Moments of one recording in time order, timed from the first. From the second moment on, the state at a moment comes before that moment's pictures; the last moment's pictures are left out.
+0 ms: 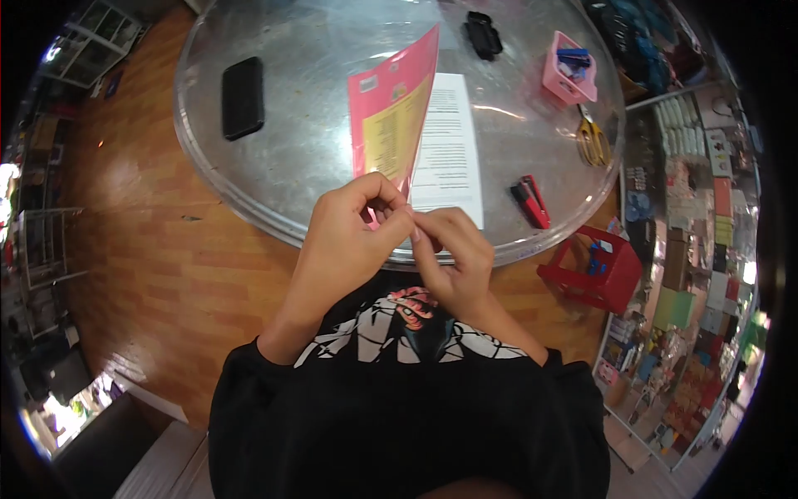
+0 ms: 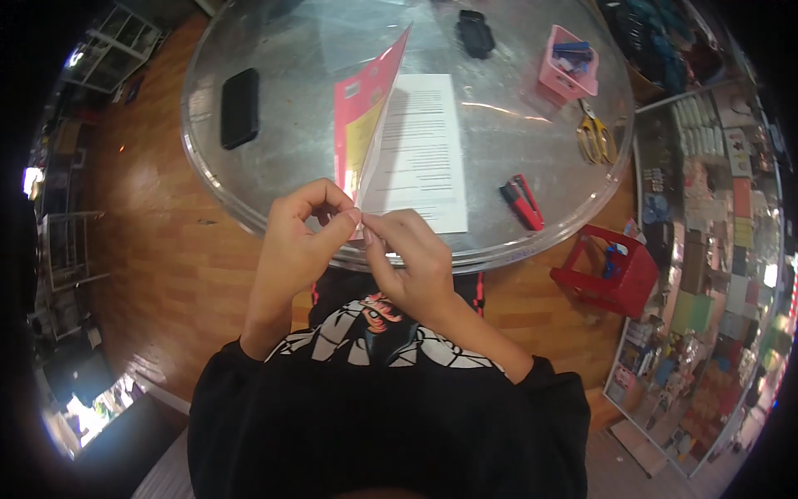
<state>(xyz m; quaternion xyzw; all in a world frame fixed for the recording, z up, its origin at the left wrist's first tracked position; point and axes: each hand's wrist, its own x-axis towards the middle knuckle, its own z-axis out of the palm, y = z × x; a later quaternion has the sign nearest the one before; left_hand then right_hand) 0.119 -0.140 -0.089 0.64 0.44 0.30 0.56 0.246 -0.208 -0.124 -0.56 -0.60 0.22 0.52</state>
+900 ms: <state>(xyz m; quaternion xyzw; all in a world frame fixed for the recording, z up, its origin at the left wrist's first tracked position) 0.085 -0.140 -0.212 0.84 0.50 0.05 0.20 0.296 -0.223 -0.193 -0.56 -0.13 0.71 0.40</state>
